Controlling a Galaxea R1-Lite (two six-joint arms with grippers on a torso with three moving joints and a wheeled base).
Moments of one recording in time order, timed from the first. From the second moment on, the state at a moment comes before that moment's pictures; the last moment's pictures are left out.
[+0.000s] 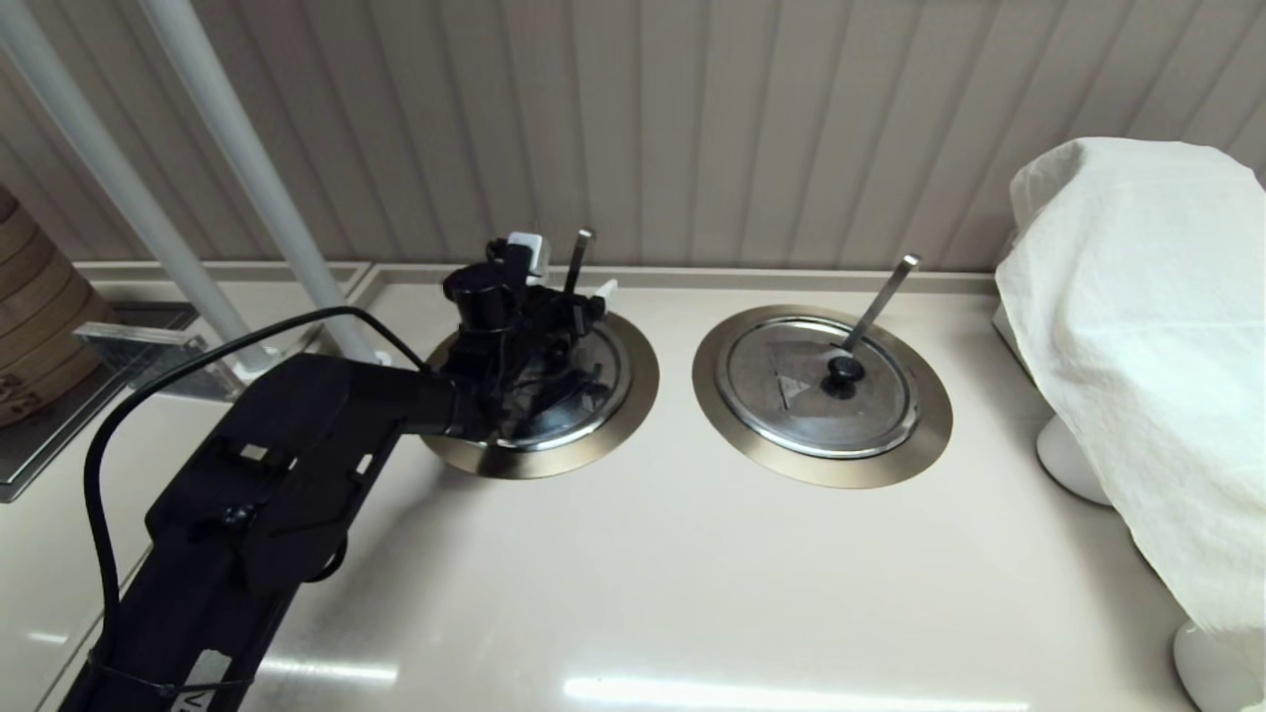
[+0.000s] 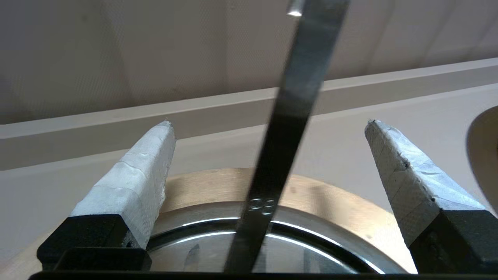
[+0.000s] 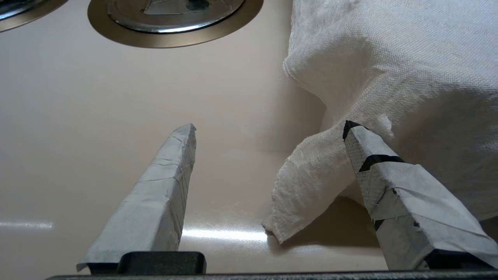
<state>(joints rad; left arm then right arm) -0.33 2.57 -1.96 -0.82 -0.09 0.00 0.00 0.00 0.00 0.00 0.00 0.00</state>
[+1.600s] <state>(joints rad) -0.40 2.56 -1.86 -0.83 -0.08 0.00 0.00 0.00 0.00 0.00 0.00 0.00</state>
